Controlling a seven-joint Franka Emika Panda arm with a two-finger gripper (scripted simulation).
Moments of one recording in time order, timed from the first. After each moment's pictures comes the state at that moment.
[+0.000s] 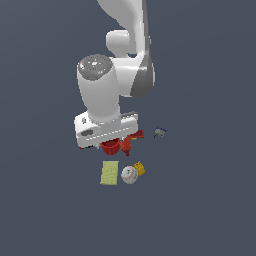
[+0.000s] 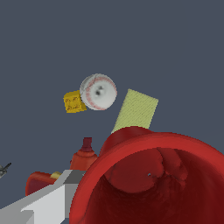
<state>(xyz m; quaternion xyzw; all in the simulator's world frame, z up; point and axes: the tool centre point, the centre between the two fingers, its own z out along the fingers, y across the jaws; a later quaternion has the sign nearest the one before) 0.045 -0.065 0.197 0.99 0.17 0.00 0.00</state>
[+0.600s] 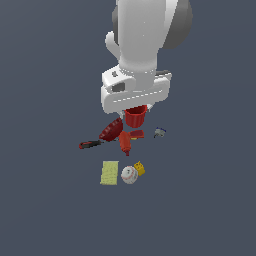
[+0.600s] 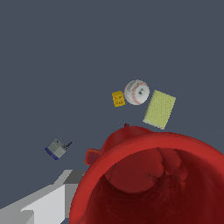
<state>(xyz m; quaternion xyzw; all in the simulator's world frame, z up) -0.005 0.023 0.302 0.99 0.17 0.00 0.00</state>
